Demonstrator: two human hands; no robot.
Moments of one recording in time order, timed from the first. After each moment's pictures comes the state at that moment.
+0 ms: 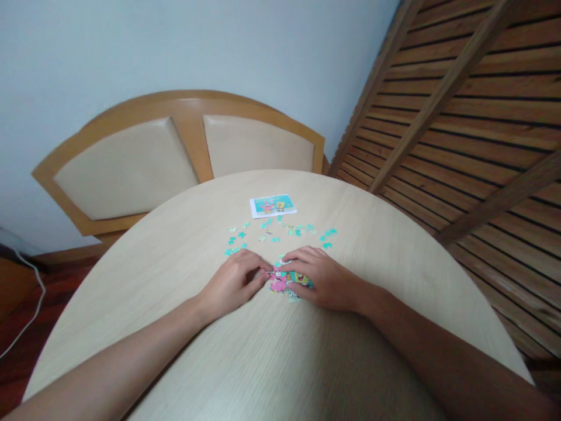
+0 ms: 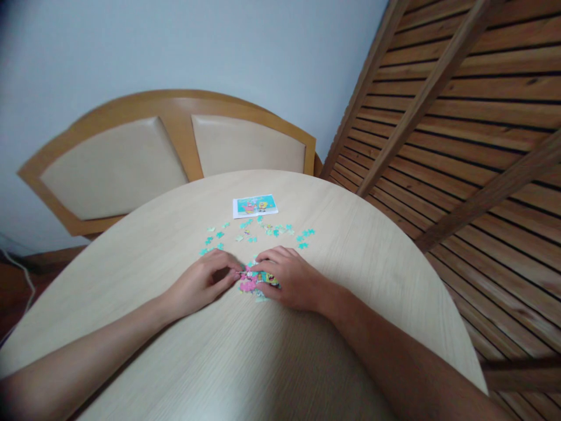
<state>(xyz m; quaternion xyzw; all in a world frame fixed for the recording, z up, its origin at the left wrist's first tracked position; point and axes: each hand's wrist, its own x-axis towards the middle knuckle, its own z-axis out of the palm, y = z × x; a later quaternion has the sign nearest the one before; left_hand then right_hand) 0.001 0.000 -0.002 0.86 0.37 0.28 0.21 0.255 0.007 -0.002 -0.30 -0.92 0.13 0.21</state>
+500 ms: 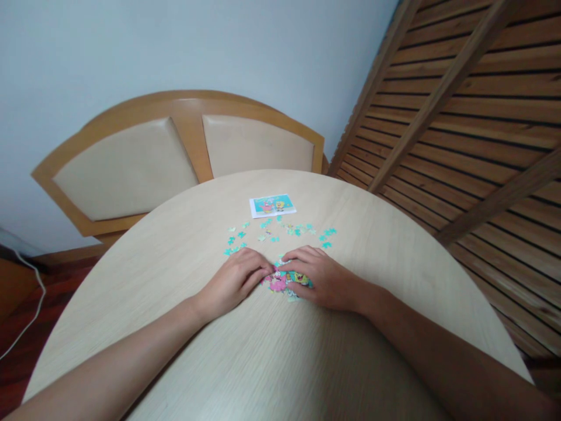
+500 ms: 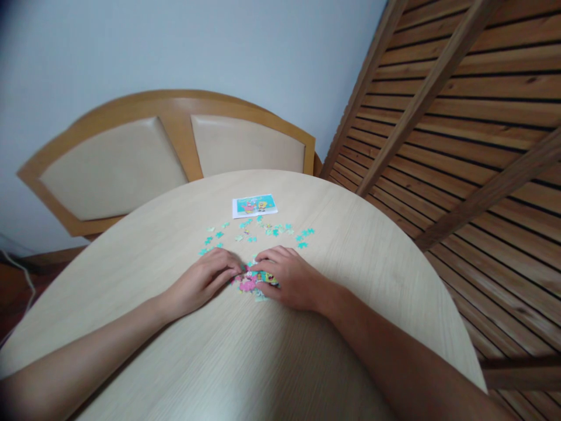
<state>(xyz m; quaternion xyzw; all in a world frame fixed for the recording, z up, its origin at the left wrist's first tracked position) -0.002 0.002 -0.002 0.88 0.32 0.28 0.21 0.254 0.007 -0.001 -0.30 -0.92 0.13 0.20</state>
